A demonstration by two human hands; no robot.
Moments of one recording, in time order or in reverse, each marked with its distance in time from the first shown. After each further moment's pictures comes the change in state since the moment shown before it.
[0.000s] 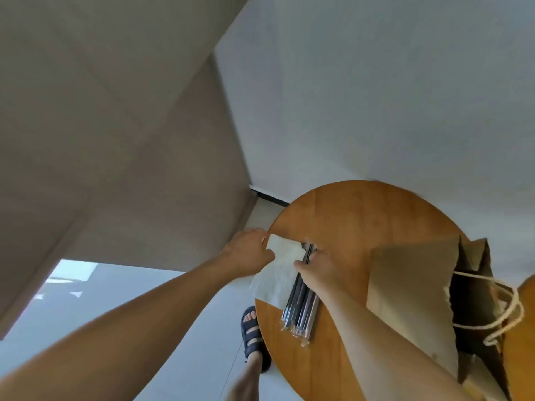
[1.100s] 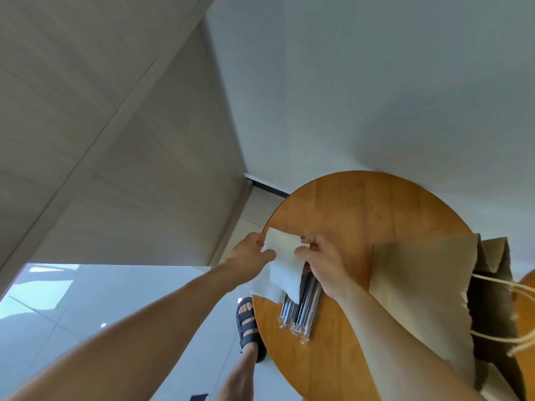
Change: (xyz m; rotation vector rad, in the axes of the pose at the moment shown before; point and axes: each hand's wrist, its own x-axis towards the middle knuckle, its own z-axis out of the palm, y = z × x) left_hand 0.005 -0.015 0.026 -0.479 -0.083 -0.160; right_hand 0.005 -0.002 -0.005 0.722 -0.191 -0.138
